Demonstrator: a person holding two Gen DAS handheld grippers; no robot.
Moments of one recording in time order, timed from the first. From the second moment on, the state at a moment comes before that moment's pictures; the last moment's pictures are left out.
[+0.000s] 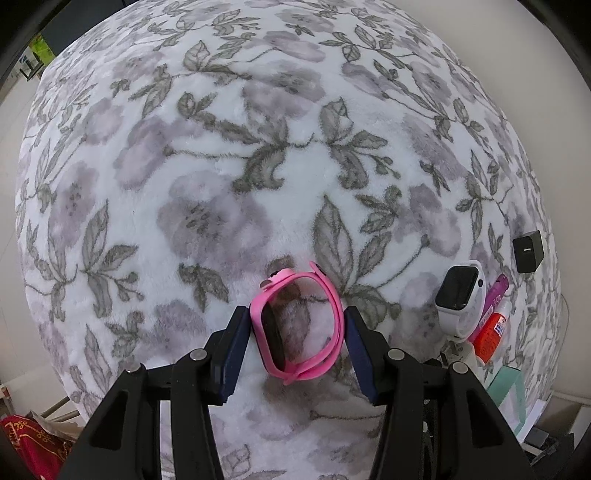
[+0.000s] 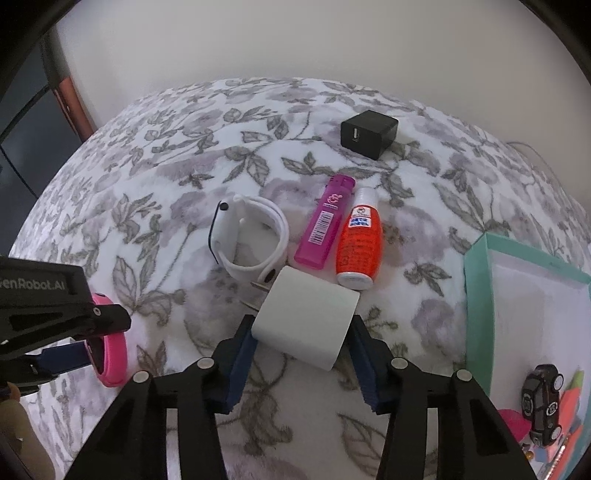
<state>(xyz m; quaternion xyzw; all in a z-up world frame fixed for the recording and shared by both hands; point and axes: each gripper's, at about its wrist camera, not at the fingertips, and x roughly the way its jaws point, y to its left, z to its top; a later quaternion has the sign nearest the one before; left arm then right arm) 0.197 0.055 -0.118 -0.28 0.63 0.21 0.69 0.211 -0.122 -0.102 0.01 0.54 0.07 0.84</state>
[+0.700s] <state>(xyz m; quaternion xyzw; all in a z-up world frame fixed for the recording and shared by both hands) 0.198 0.039 -0.027 -0.28 0.56 0.17 0.76 0.211 -0.182 -0.005 0.12 0.45 0.07 0.88</state>
